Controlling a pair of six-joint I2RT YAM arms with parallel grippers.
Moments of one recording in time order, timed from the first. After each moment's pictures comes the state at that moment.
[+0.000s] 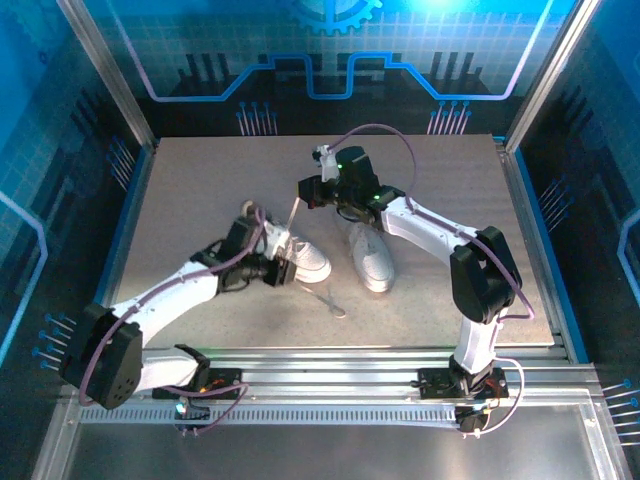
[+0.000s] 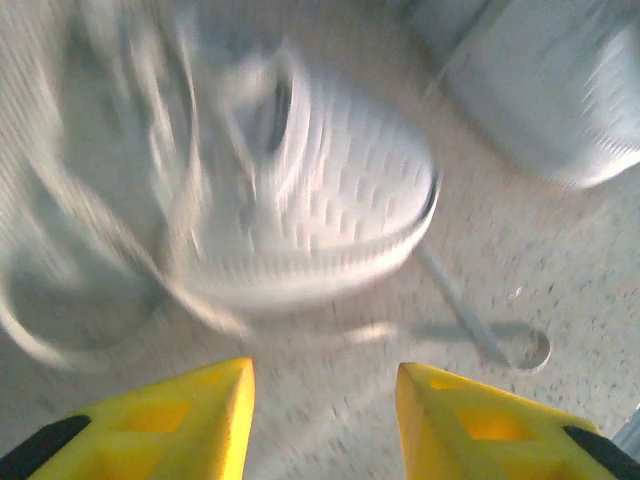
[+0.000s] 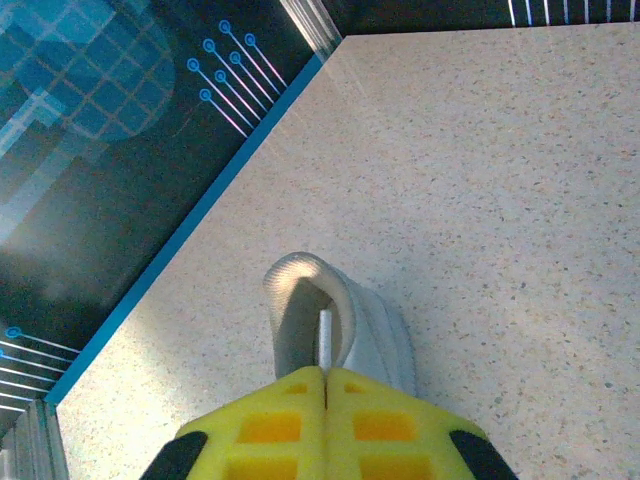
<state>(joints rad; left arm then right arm) -0.46 1.25 0.65 -0.34 0.29 -0.23 0.61 1.84 1.43 -0.04 -0.36 0.42</state>
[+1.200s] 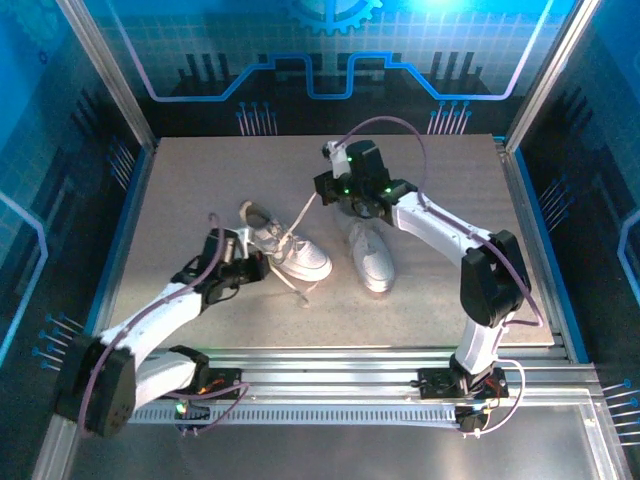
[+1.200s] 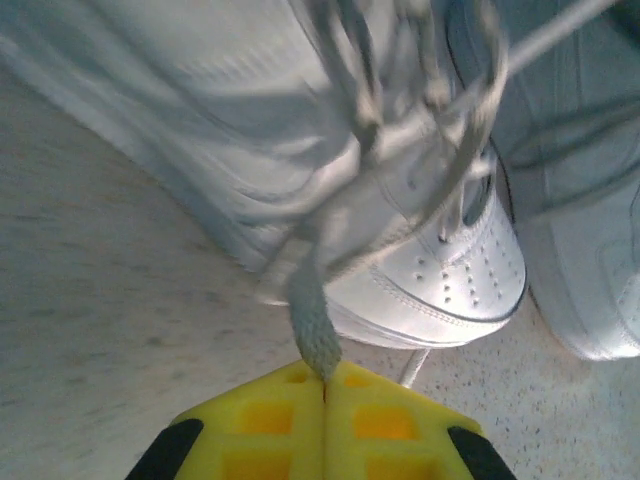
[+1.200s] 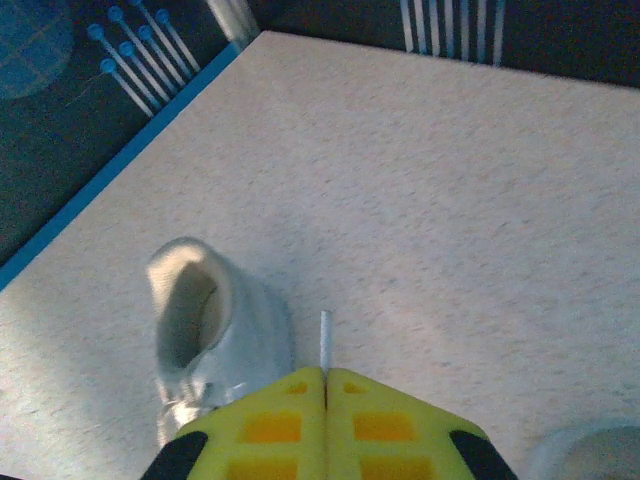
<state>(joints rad) -0.26 1.06 0.52 -0.23 0.26 -0.56 0.55 1.79 1.46 -0.19 -0.22 0.20</state>
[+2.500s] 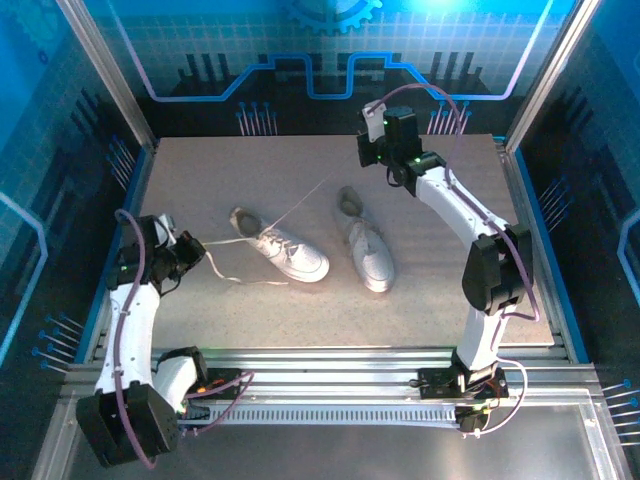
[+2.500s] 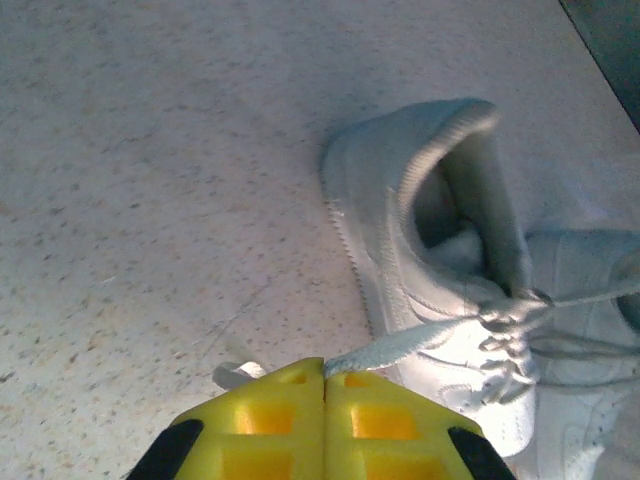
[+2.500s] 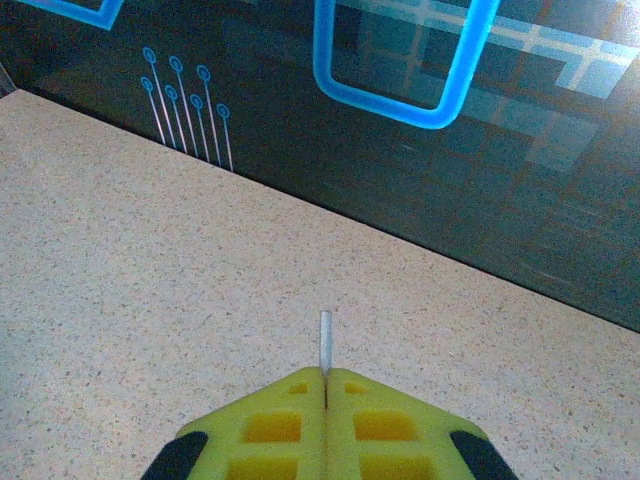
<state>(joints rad) 0.27 0.95 0.77 -0.69 0.41 -0.50 0.36 1.85 1.65 -0.25 -0.04 -0.08</state>
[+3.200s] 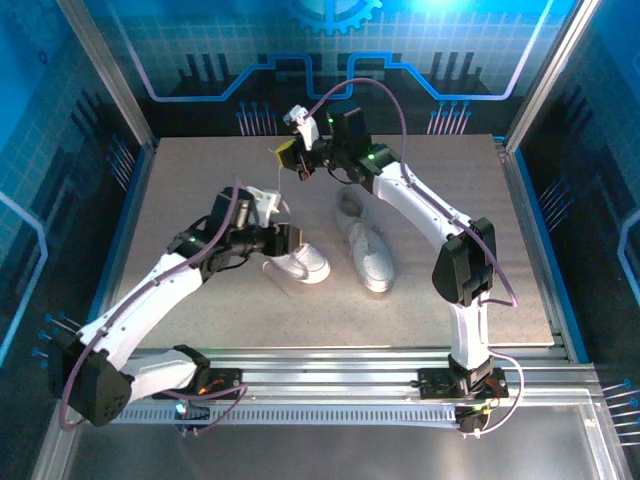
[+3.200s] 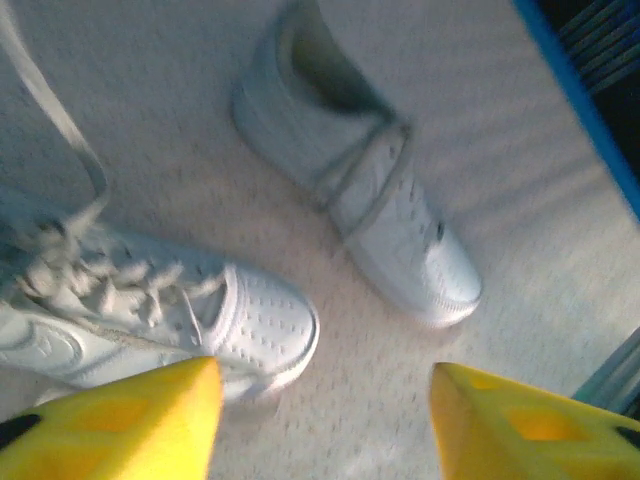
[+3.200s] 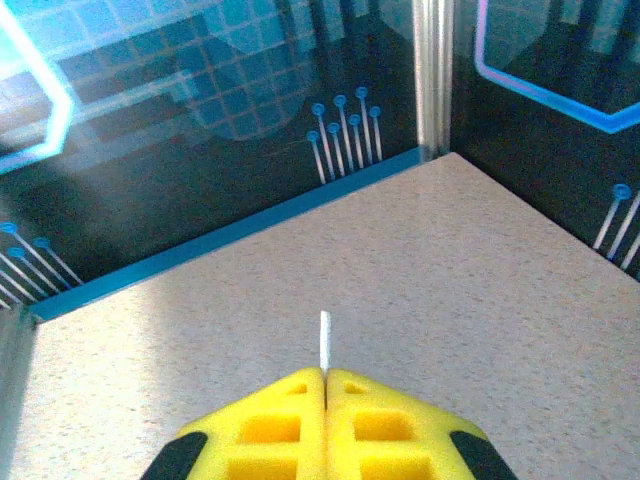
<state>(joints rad) -0.42 1.14 0.97 -0.50 0.28 -0.35 0.58 2.02 1.97 -0.31 -0.60 -0.03</state>
